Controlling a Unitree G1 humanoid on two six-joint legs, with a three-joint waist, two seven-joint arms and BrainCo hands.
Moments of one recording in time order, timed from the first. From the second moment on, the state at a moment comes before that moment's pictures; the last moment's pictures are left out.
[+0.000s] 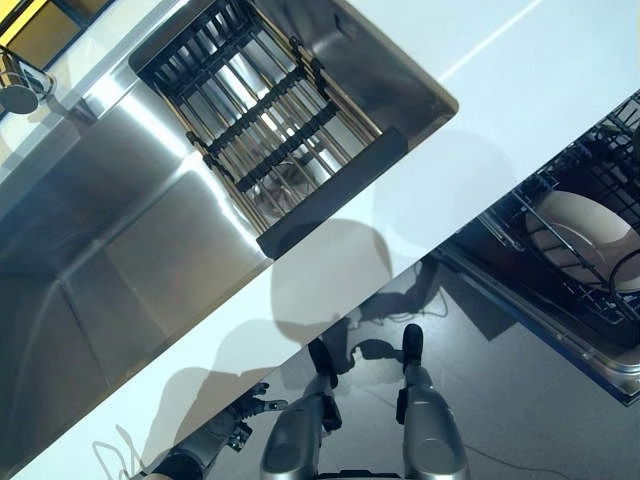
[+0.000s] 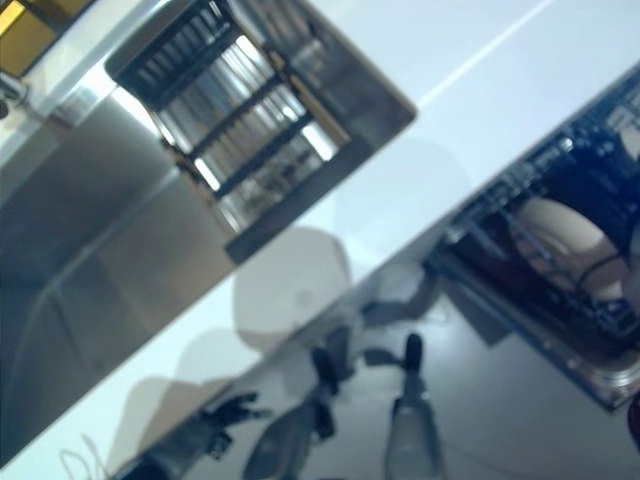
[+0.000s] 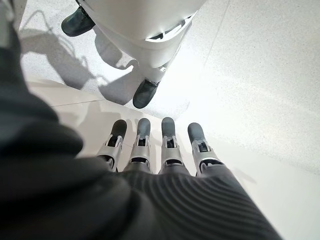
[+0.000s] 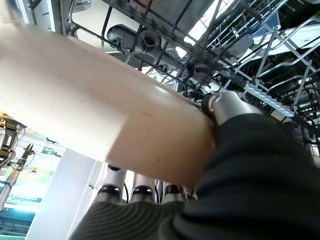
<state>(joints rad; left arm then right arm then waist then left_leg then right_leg) -0.10 0.34 -0.45 0.85 0.00 0.05 -0.12 -0.70 -1.15 0.28 0.66 -0.58 0.29 -0.14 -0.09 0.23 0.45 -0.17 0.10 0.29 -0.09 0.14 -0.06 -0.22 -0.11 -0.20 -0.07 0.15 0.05</state>
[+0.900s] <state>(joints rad) -0.08 0.37 -0.45 0.82 0.00 0.05 -0.13 -0.70 -1.16 0.29 0.70 -0.64 0.31 -0.12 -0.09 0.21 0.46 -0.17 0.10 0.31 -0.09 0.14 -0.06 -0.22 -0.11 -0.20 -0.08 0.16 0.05</state>
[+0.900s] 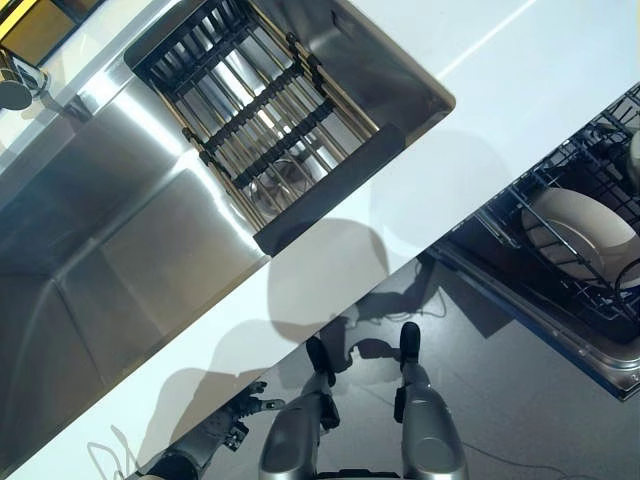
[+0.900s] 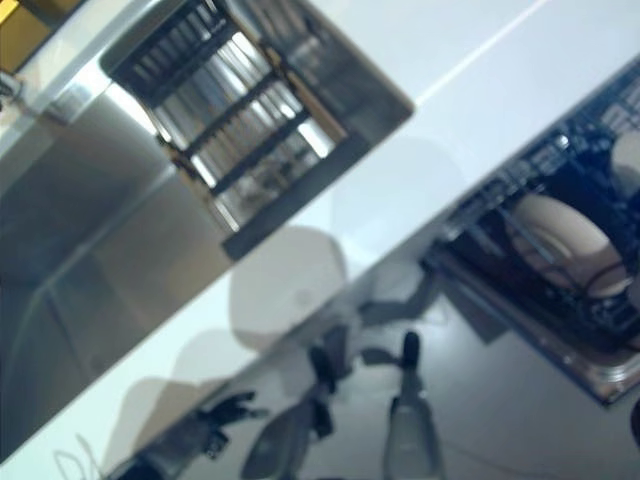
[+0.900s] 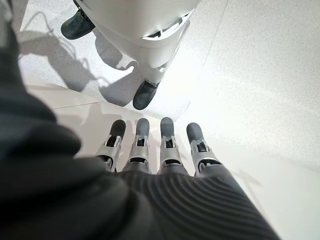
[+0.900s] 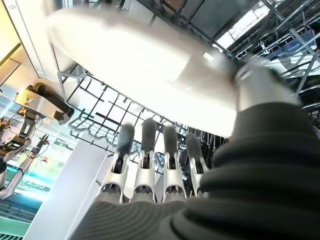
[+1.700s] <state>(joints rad) -0.08 0.38 -0.44 0.81 0.00 0.05 -0.13 -0.69 -1.16 0.28 0.67 -0.61 0.31 -0.17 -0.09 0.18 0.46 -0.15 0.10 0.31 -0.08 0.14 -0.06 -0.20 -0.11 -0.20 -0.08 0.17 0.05</state>
